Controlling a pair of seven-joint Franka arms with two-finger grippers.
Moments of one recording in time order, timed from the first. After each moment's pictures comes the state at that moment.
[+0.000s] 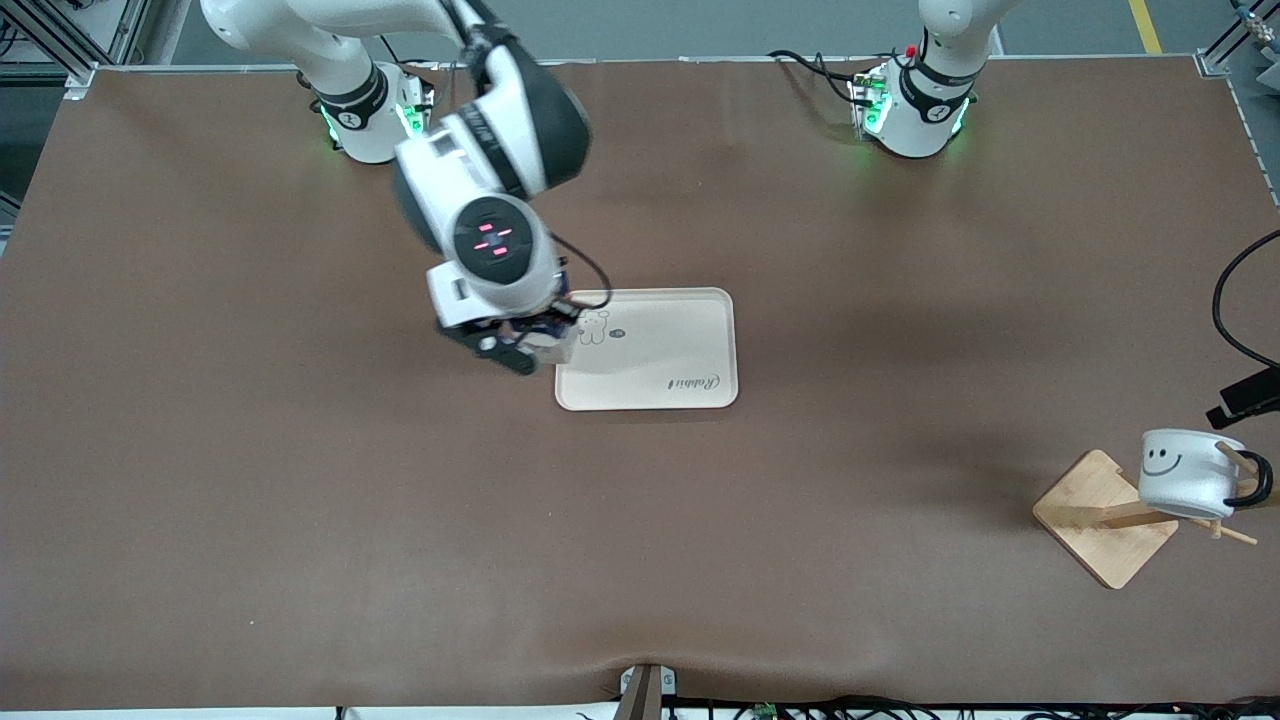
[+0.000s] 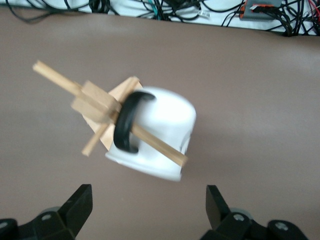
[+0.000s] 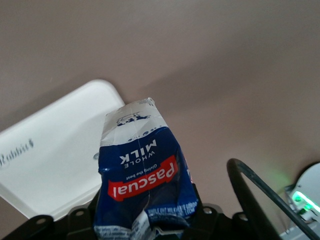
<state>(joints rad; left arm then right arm) 0.62 0.31 -0.46 -1.50 0.02 1.94 0.11 0.73 0.51 -0.25 -1.29 0.21 1.47 0.98</state>
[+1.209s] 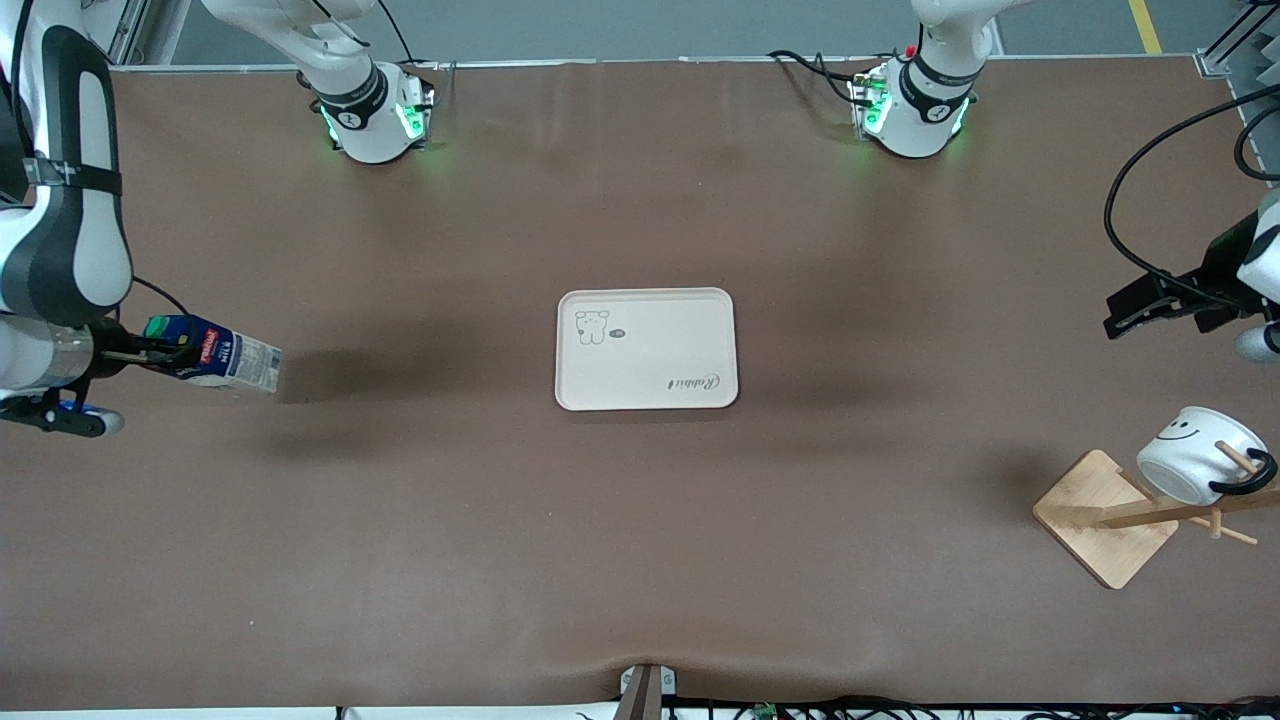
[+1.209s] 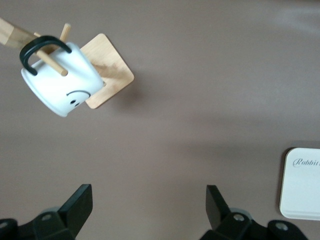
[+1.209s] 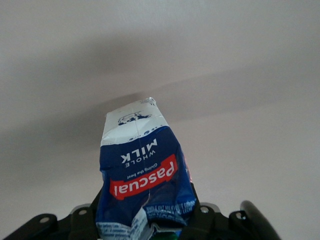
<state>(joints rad) 0.28 0.11 -0.33 -1.50 0.07 1.64 -0.11 0.06 0.33 -0.26 -1.71 0.00 1.68 0.02</state>
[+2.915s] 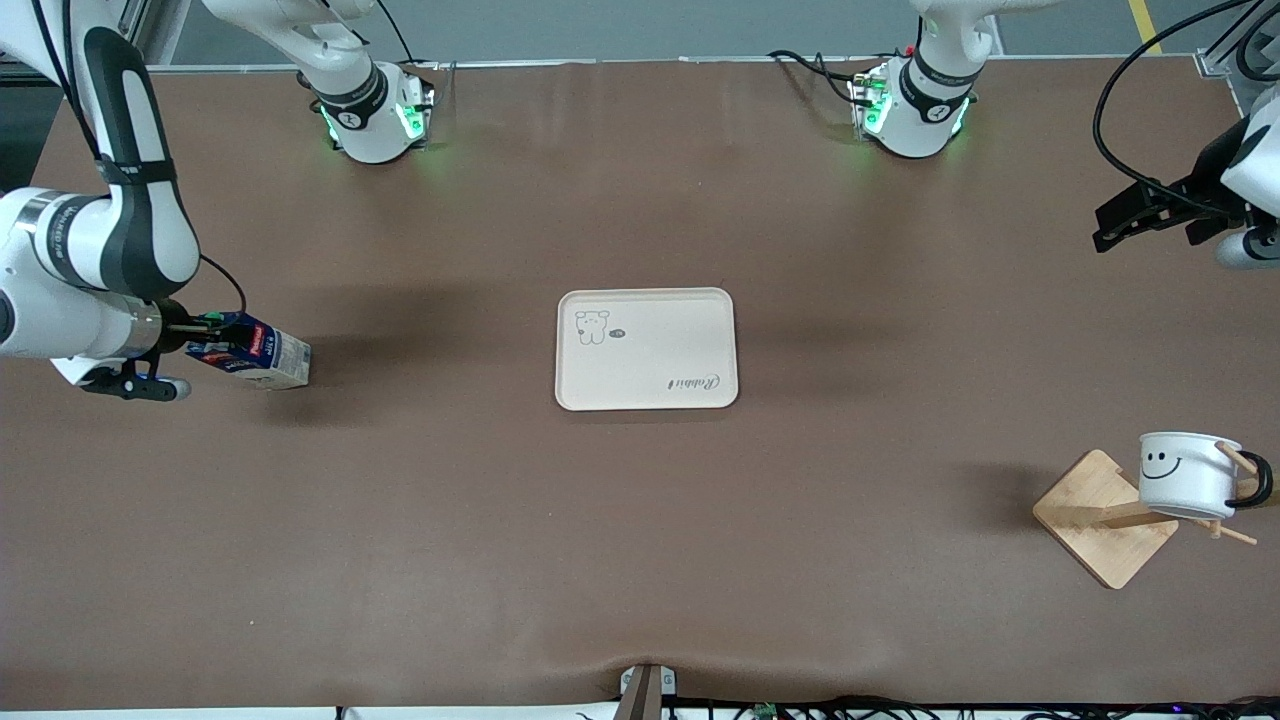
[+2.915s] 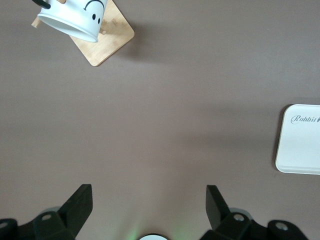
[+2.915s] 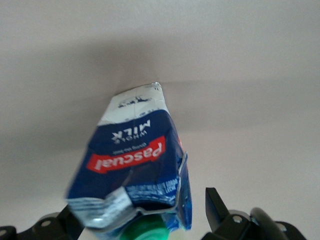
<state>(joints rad) 0.08 -0.04 -0.13 -1.58 0.03 1.49 -0.10 0.05 0.24 -0.24 -1.95 -0.02 1.85 -0.05</state>
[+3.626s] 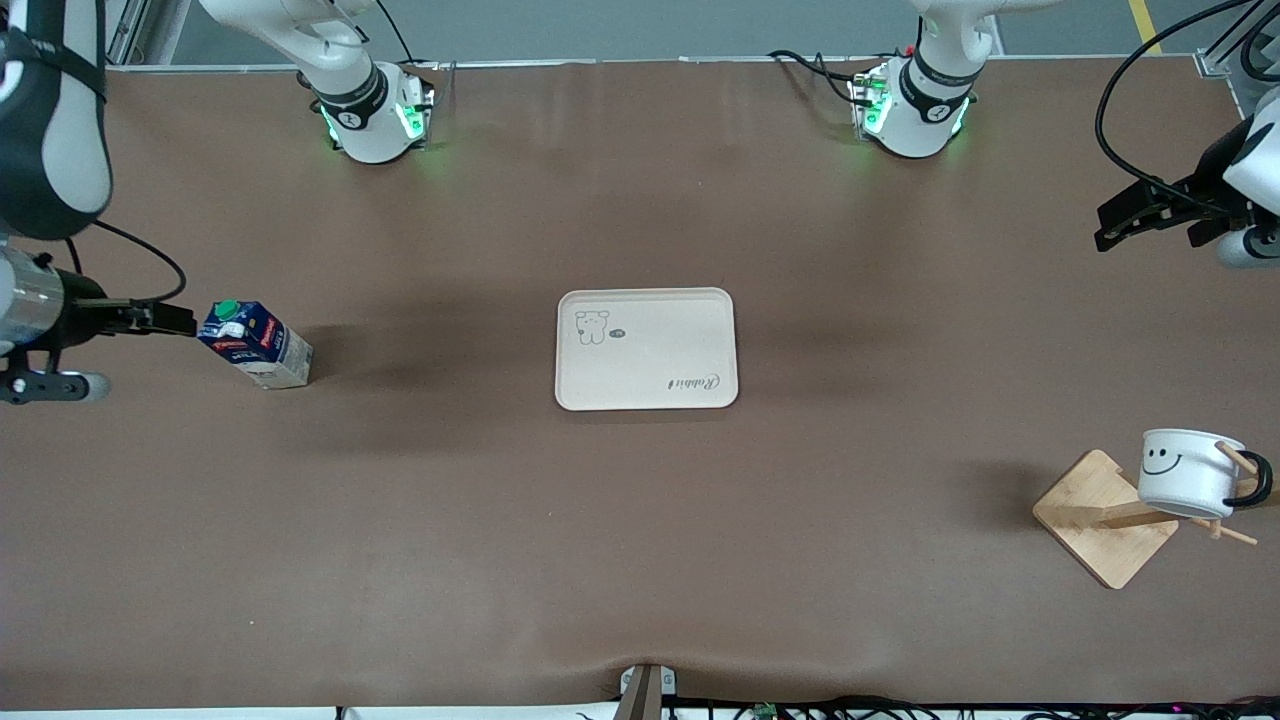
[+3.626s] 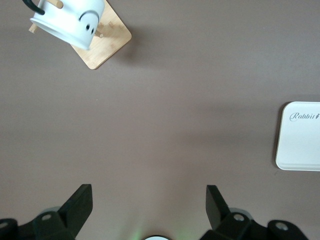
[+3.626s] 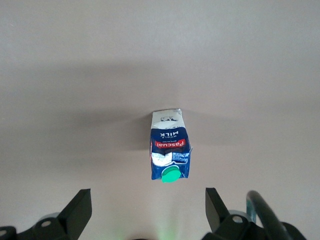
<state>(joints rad) 0.09 -0.04 -0.13 -1.58 0.02 1.50 -0.07 0.14 0.24 -0.23 -1.45 -0.02 1.48 -0.08</state>
